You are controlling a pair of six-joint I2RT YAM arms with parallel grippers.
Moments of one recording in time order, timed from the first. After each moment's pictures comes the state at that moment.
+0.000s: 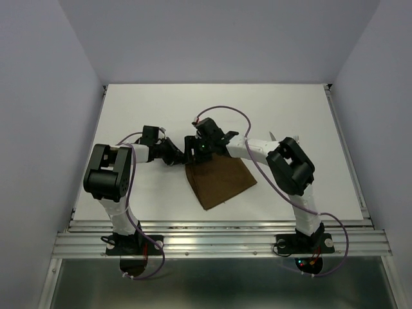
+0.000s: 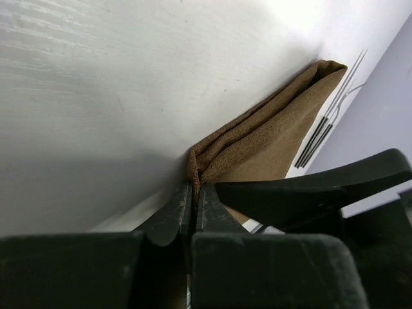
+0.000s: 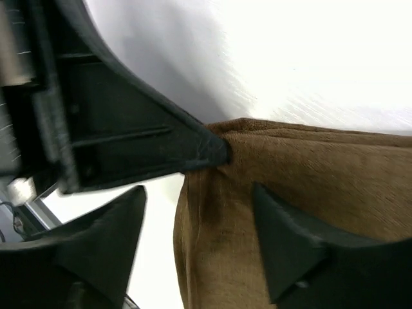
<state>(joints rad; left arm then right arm) -0.17 1.79 0.84 0.02 0.61 -0.93 0.78 2.12 1.52 -0.21 -0.28 0.60</state>
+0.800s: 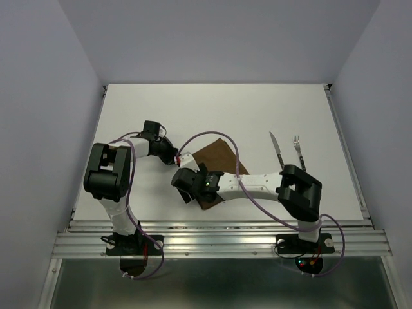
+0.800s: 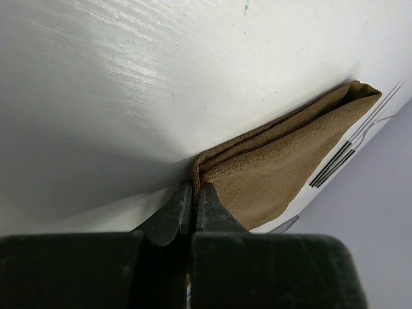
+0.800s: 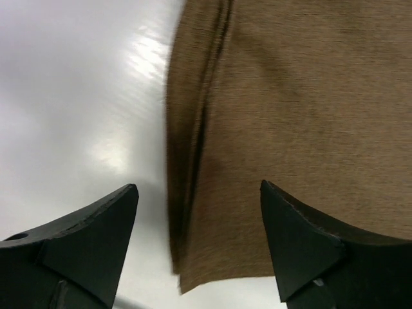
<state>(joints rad) -0.17 1.79 0.94 -0.23 0.49 -0.93 1.23 1.89 1.34 -0.44 0.51 0.53</state>
